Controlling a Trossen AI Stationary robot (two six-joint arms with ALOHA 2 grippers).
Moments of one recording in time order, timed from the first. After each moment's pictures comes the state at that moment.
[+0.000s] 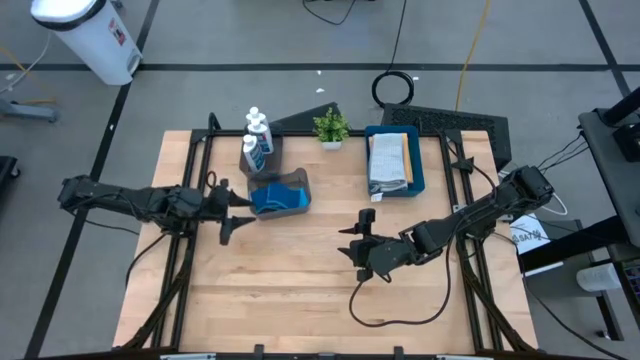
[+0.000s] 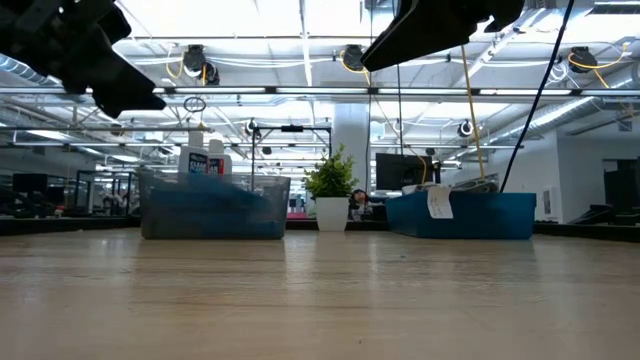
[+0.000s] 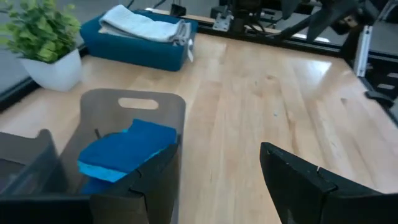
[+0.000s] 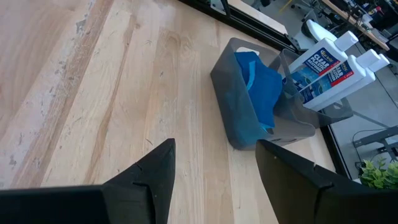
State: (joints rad) left arm -0.14 0.44 0.32 -0.23 -0.23 -0.22; right arm 0.43 1.53 1.04 -0.17 0.62 -0.09
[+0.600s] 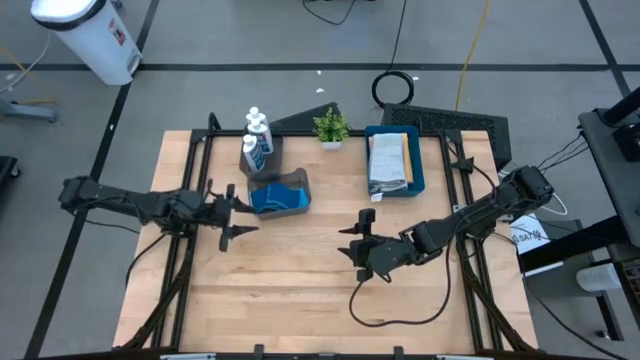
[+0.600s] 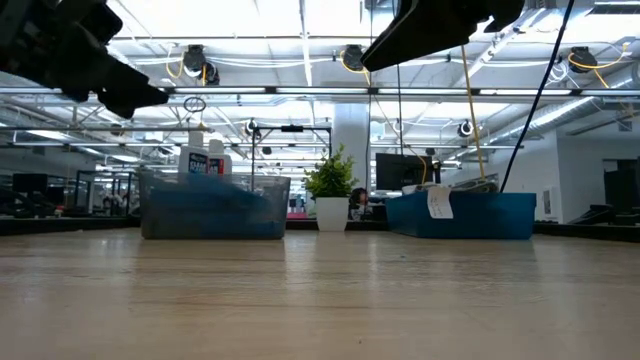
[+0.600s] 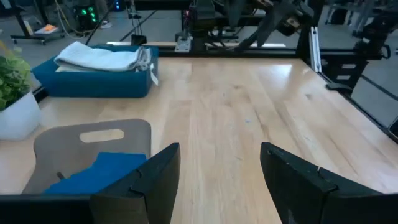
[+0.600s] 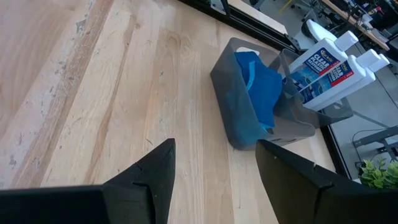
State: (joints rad) left arm -0.15 0.42 0.20 0.00 -0.11 -0.05; right arm 0.43 1.53 1.04 -0.17 0.62 -0.09
